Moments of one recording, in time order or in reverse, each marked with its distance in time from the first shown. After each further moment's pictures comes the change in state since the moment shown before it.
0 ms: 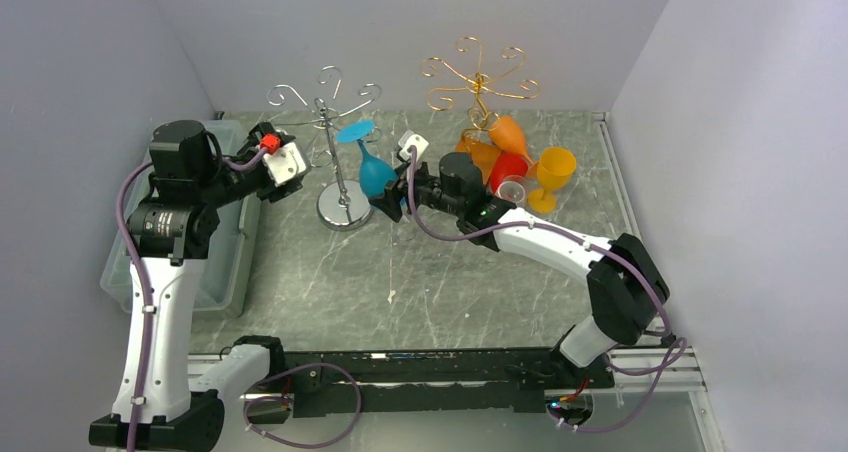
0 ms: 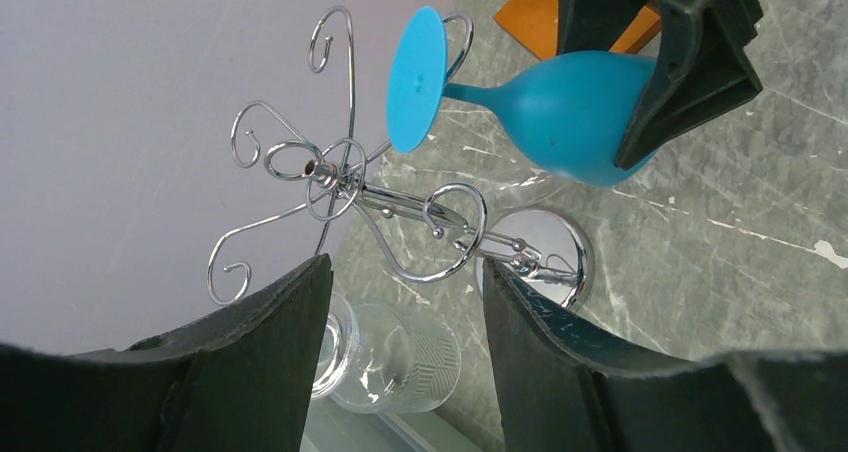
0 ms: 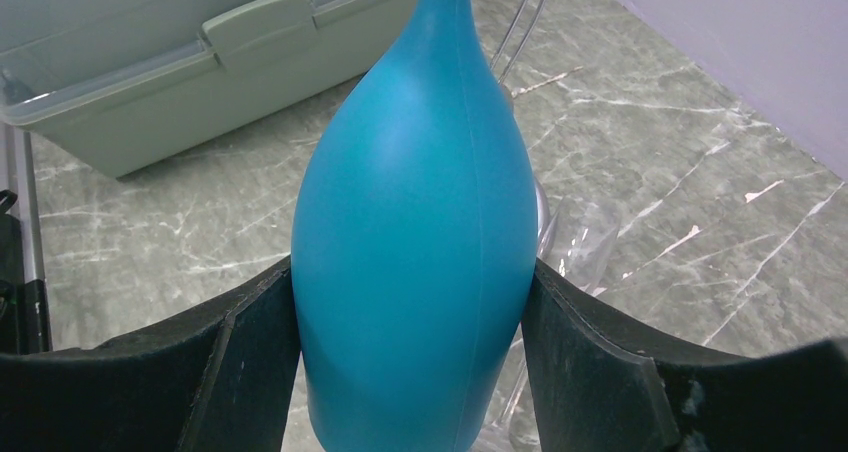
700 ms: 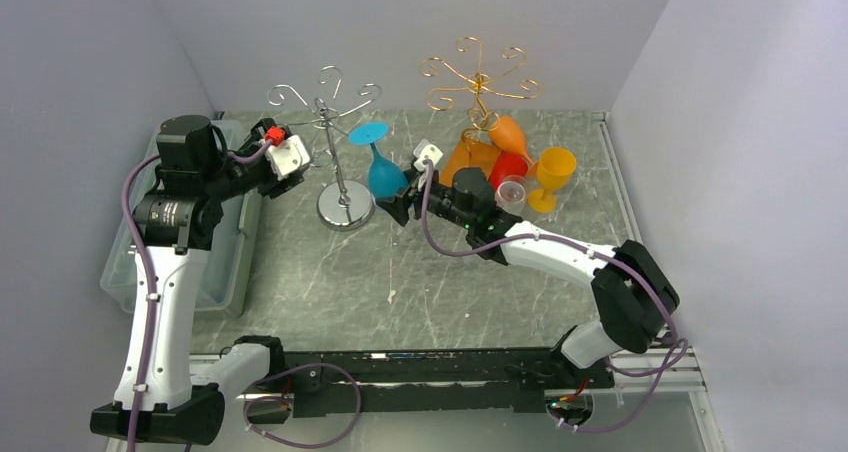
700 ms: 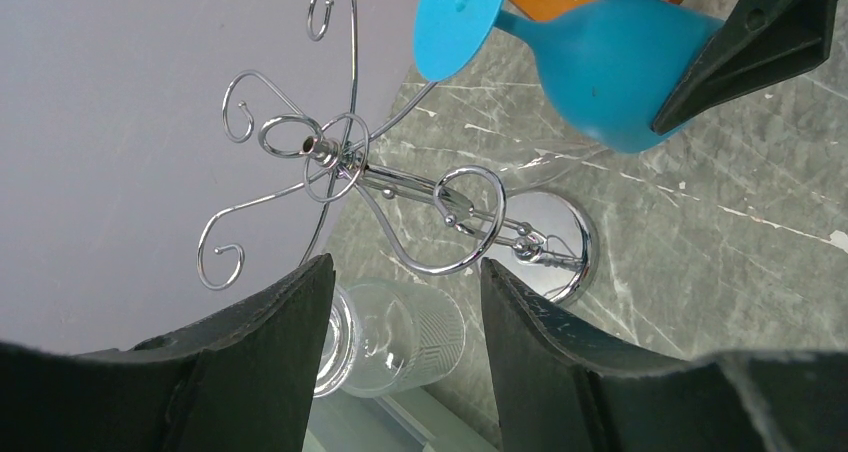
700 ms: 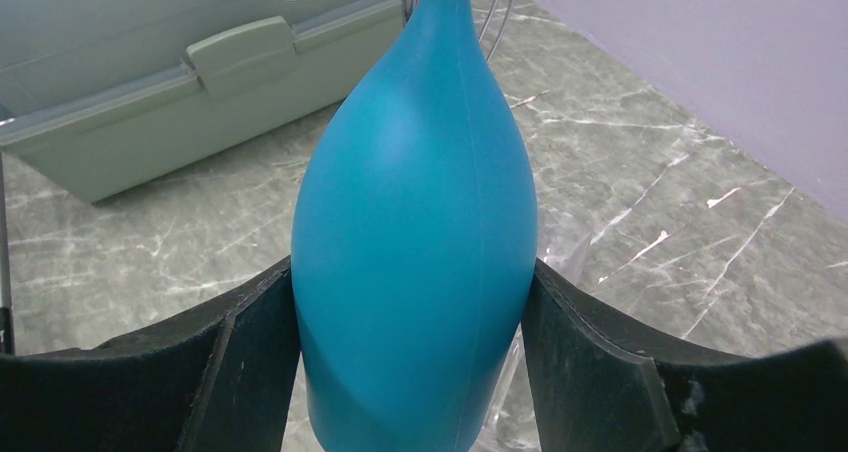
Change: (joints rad) left arm 0.000 0.035 0.000 0.000 -0.045 -0.002; right arm -0.001 -0.061 -0.161 0.200 0.041 0.002
